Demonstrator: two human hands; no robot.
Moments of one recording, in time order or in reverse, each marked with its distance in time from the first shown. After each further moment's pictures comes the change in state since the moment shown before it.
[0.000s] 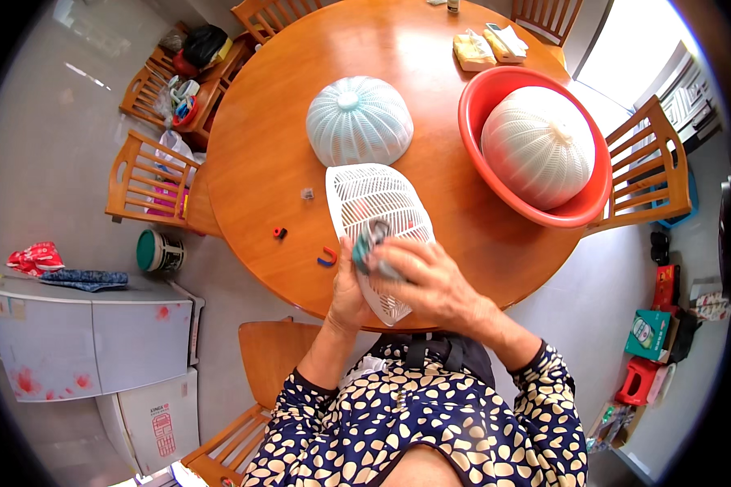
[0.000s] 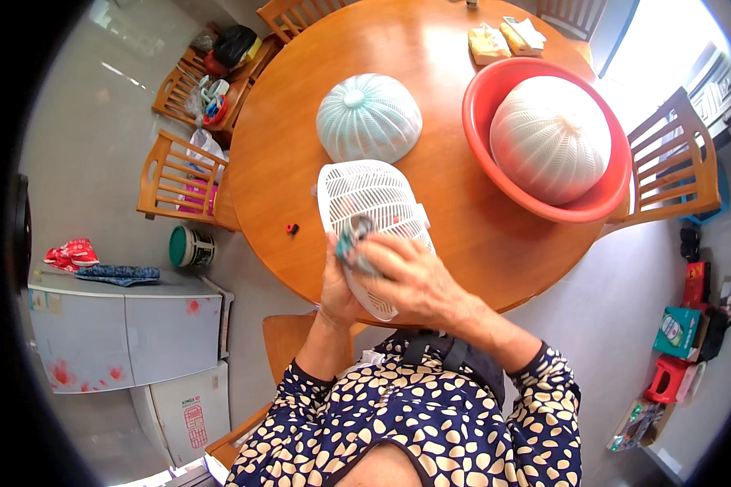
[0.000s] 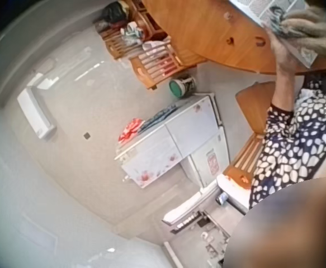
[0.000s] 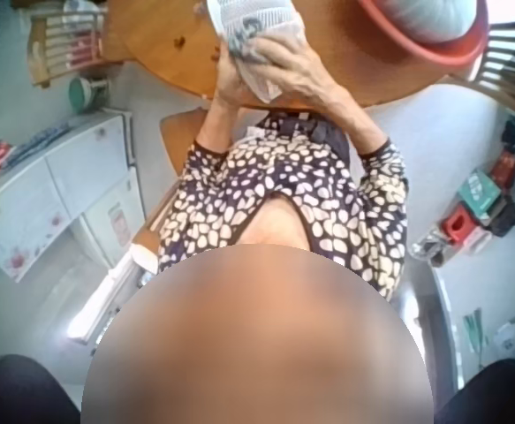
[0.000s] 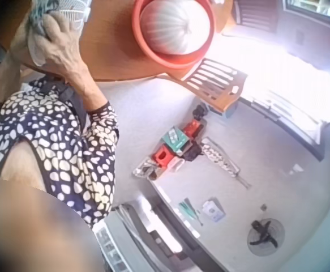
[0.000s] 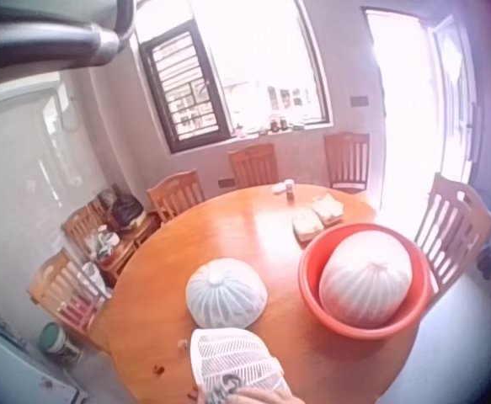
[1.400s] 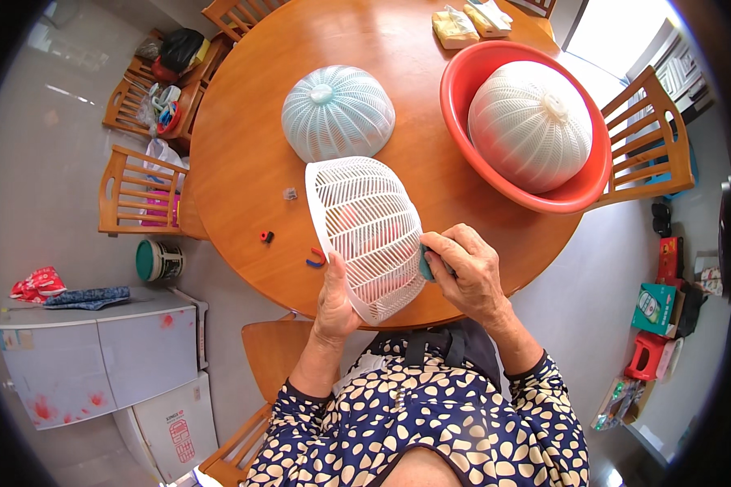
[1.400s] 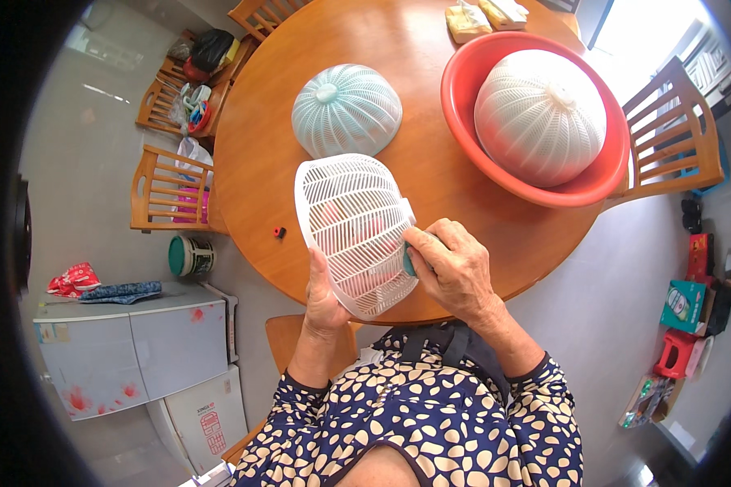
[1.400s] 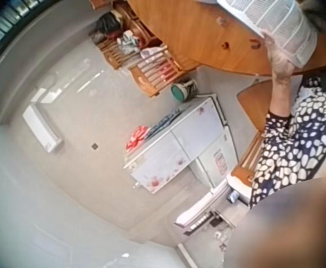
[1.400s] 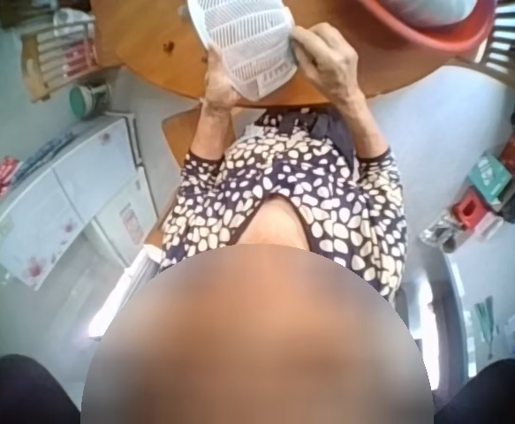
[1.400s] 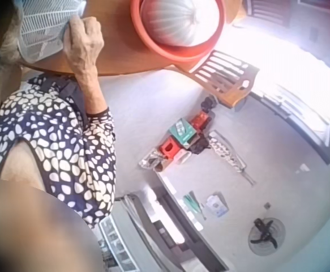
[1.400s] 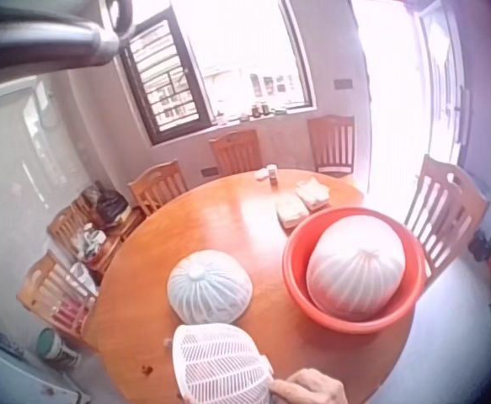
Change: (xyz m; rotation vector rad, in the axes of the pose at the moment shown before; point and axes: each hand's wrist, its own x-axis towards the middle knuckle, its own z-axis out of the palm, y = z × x) left_hand -0.001 -0.003 0.028 0.345 0.110 0.050; right_hand -0.036 0.019 -0.015 -0.050 0.242 0.532
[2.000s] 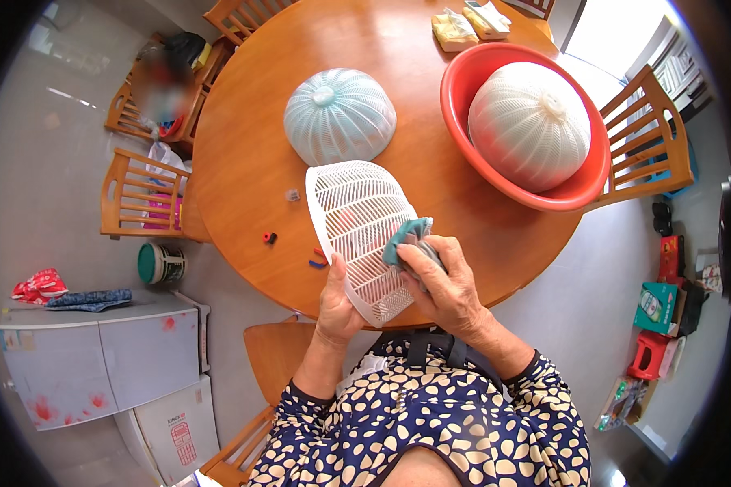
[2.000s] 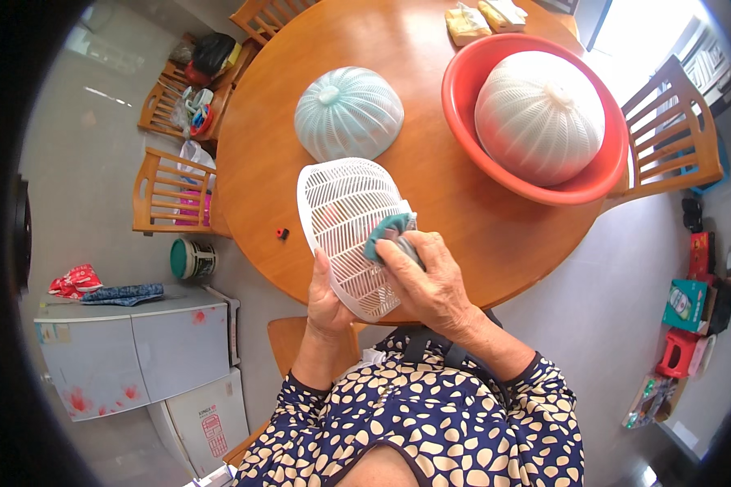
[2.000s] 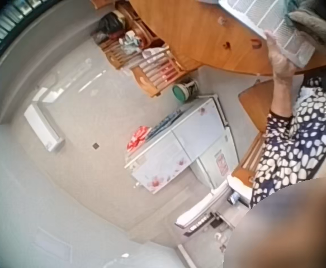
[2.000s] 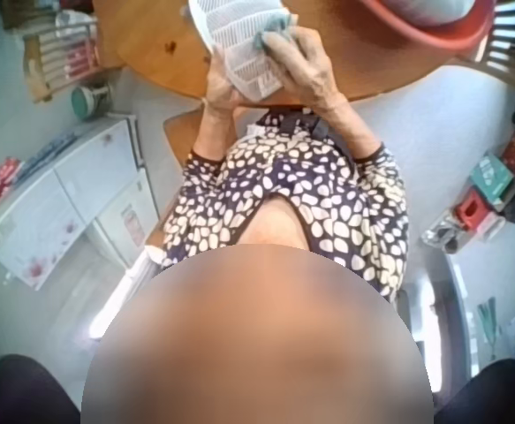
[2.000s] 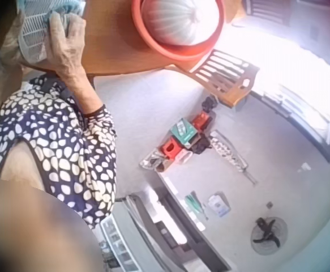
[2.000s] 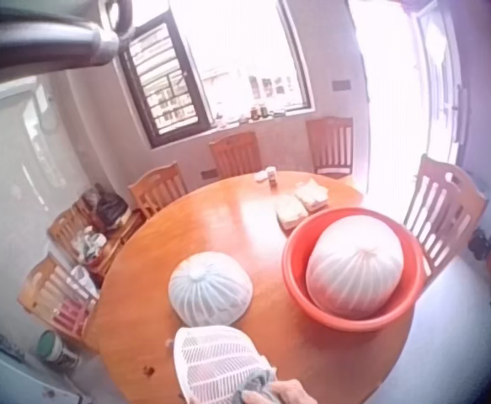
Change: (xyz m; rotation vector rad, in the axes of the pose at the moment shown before) left_hand -0.007 -0.004 -0.015 -0.173 -0.048 -0.029; right_hand -0.010 -0.024 0.021 0.066 0.049 -0.092
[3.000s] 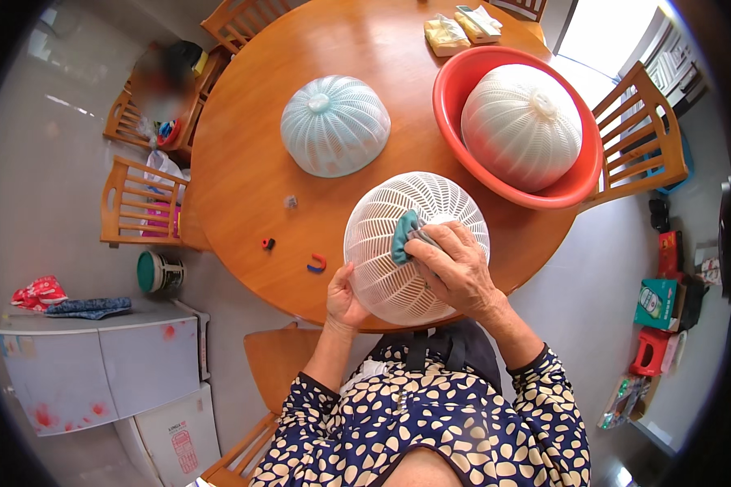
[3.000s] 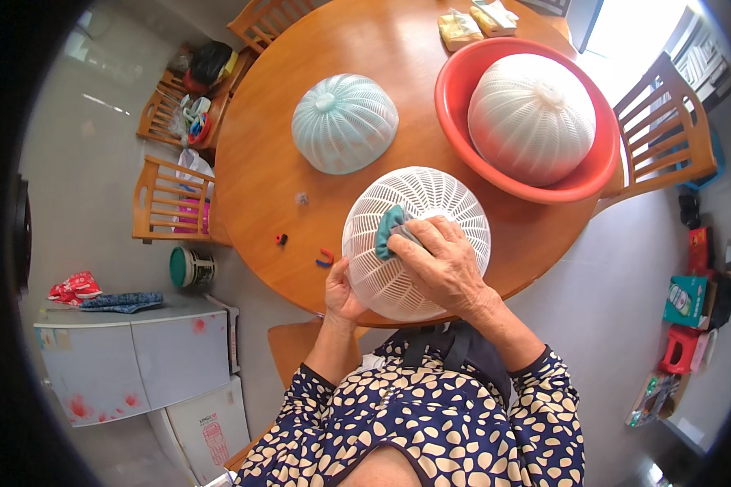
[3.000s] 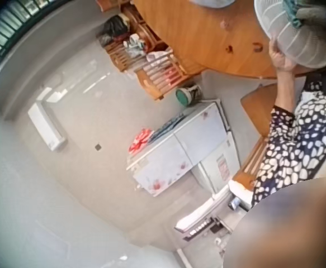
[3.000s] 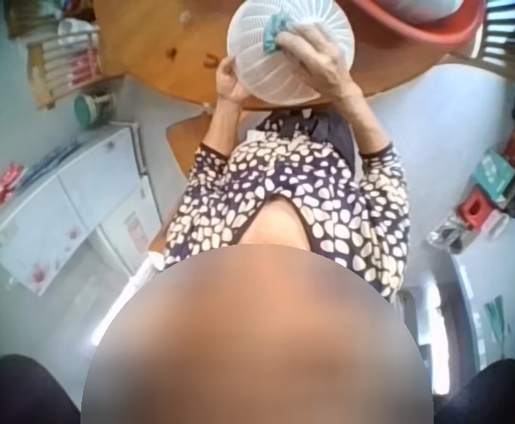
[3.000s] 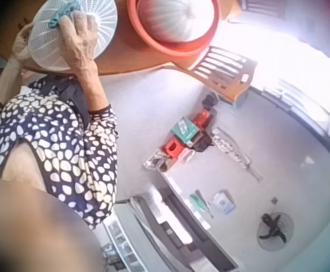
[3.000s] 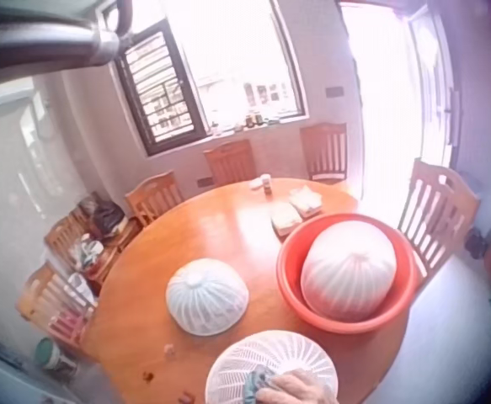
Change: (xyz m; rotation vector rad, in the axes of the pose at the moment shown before) left_hand 0.008 -0.029 -0.078 -0.419 0.053 -0.134; right_hand 0.012 0.020 -0.019 -0.137 -0.078 -0.112
